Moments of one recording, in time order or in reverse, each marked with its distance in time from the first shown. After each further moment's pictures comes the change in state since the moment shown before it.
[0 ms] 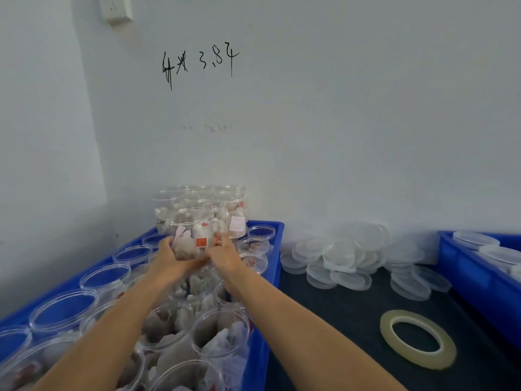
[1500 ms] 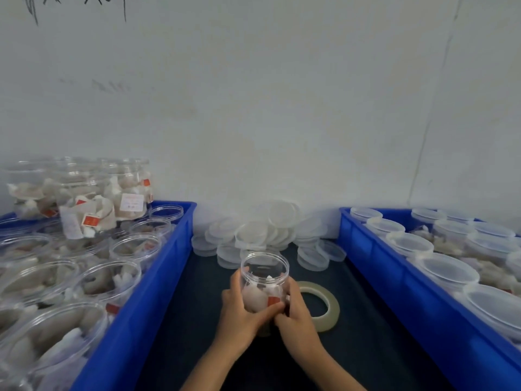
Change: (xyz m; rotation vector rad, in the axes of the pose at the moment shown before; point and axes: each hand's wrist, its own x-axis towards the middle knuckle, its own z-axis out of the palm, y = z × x) left_hand -0.131 -0.022 0.277 -0.241 -0.460 0.308; right_hand -0.138 0.150 -0.244 -0.074 0.396 -0.178
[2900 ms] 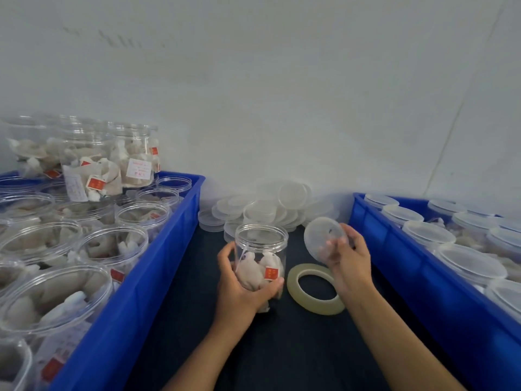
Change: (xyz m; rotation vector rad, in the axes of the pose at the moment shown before) left_hand -0.005 -0.015 -0.003 -0.188 0.164 0.151; right_hand 0.071 -0.008 -0.059 0.442 0.502 0.141
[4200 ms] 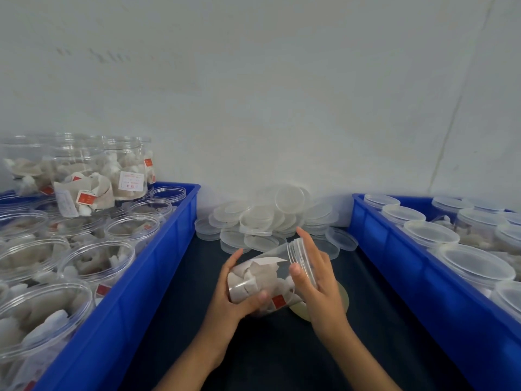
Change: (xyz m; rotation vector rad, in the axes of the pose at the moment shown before) left_hand -0.001 0.009 -0.008 -0.259 -0.225 -0.175; right_hand -0.058 0.018 -0.004 -0.484 -0.527 -0.378
